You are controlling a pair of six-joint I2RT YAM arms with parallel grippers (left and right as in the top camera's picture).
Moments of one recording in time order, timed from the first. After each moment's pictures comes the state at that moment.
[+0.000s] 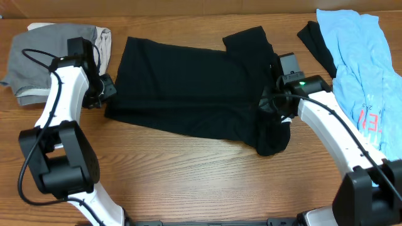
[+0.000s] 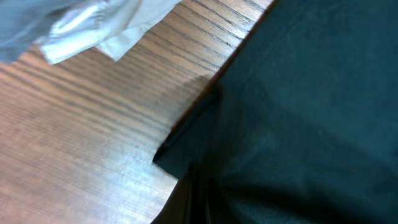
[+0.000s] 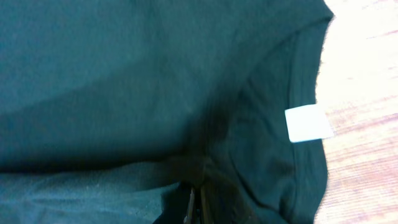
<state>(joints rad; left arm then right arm) 0.18 1.96 1.52 -0.97 -0.03 -0.31 0.25 1.65 1.24 -0.86 0.01 0.56</state>
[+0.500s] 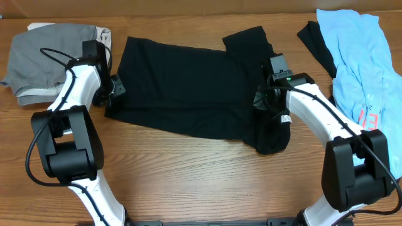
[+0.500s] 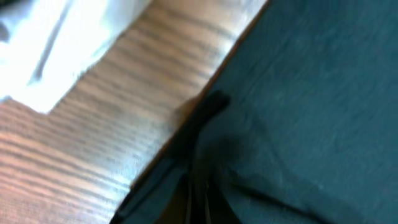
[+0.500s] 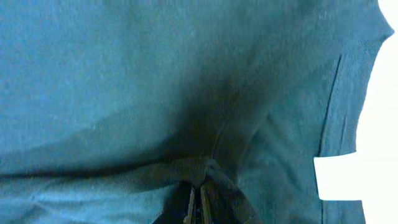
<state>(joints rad) 0.14 2.07 1.51 -0.82 -0.04 -0.31 0.24 1.81 1.24 -0.73 0.03 0.54</state>
